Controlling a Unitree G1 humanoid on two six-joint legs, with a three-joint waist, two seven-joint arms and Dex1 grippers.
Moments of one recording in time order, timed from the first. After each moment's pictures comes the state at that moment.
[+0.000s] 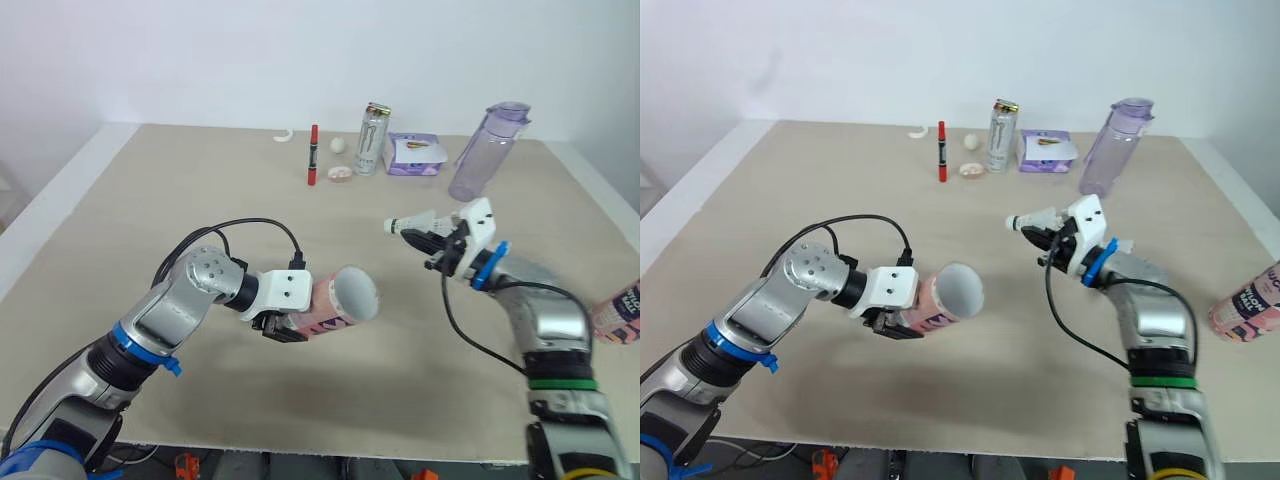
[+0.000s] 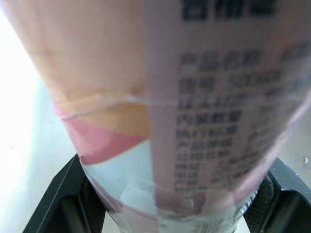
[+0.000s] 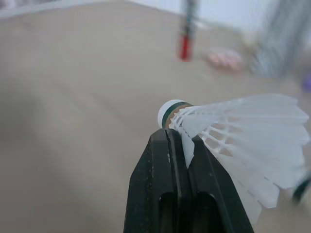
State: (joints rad) left arm -0.66 0.63 -0.48 -0.18 -0.01 0.49 -1.26; right arm -0.43 -0.79 -0.12 -0.05 0.31 0.16 1.04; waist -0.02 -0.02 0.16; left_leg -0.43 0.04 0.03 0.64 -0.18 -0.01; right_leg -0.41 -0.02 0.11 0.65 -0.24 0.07
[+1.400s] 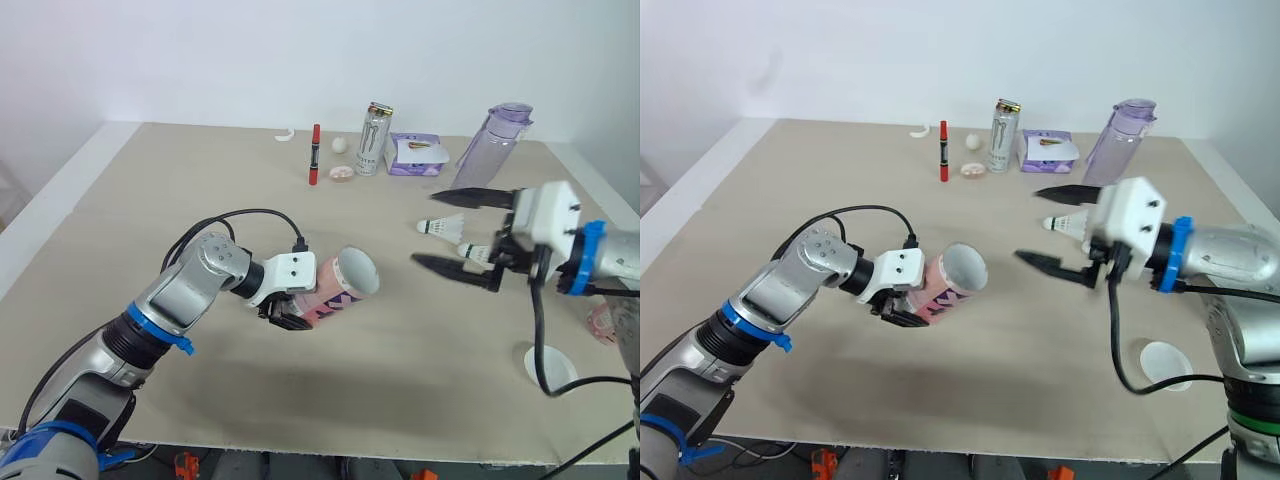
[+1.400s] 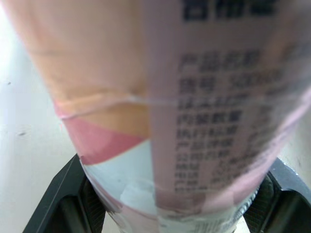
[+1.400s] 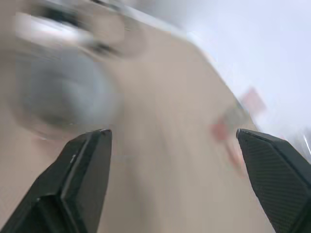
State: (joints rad) left arm -0.76 0.60 -0.51 -0.09 -0.04 0.59 -1.24; right arm -0.31 -0.90 -0.26 -0.27 0.48 0.28 1.00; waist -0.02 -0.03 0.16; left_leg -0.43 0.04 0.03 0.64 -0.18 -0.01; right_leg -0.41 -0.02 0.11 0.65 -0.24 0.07
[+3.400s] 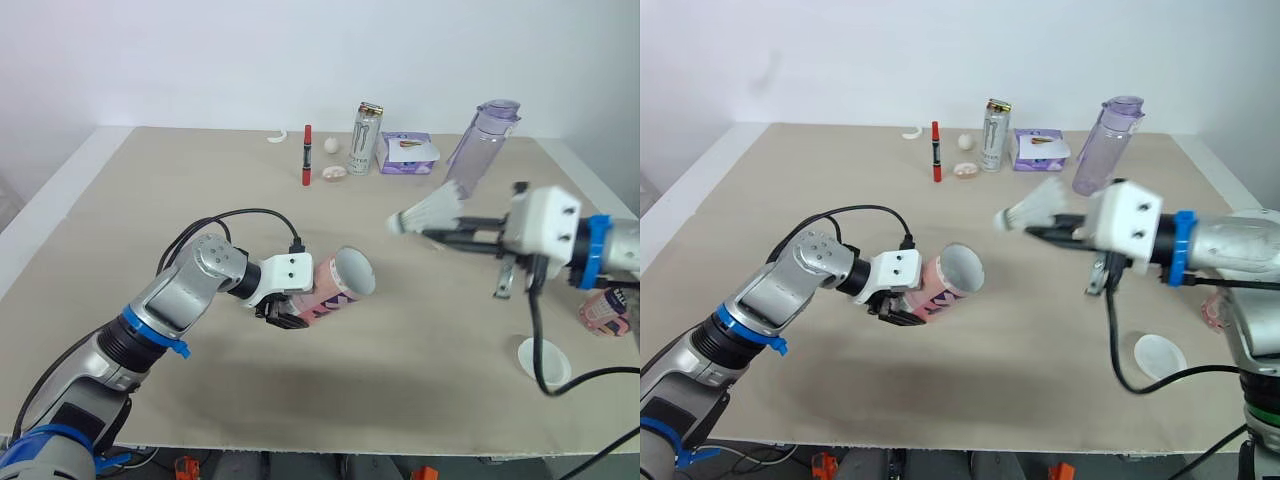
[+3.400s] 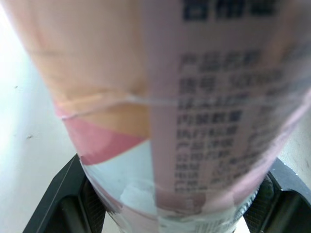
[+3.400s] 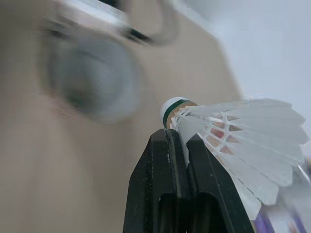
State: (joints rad) left arm -0.74 0.61 -0.51 -0.11 -0.02 0.59 -1.22; right arm -0.44 -1.02 -0.12 -0.45 0.43 0.20 1.17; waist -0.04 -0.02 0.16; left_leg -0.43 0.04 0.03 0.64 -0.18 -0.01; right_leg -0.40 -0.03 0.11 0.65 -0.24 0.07
